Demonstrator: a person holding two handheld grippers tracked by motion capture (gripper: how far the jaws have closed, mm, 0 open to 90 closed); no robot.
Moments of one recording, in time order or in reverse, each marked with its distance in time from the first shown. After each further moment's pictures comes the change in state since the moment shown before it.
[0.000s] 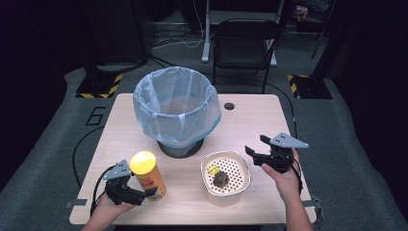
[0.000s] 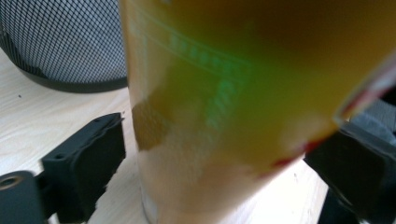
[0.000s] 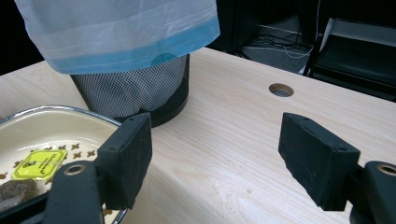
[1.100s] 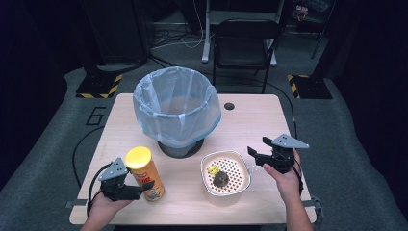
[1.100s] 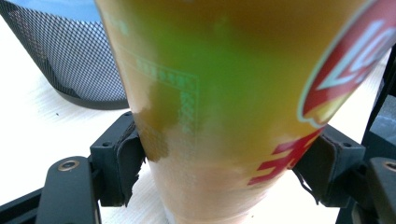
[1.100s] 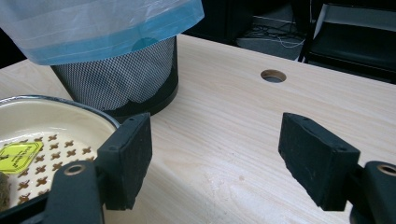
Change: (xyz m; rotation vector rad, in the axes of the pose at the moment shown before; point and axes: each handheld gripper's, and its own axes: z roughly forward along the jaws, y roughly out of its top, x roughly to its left) left arm -0.005 0.013 -0.015 -0.028 0.063 0.016; right arm -0.011 -0.012 0.004 0.021 -0.020 0.037
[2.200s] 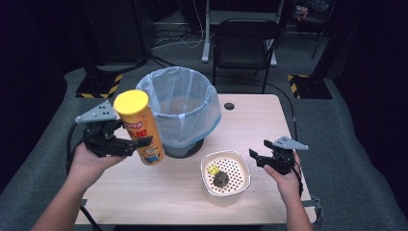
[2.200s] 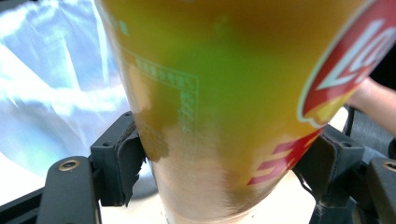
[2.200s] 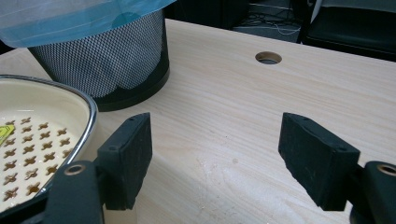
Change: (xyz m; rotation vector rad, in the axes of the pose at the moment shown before) left arm -0.007 0.186 -0.063 -0.030 -0.007 0.060; right arm -0.009 -0.015 0.007 0.036 -0.013 0.030
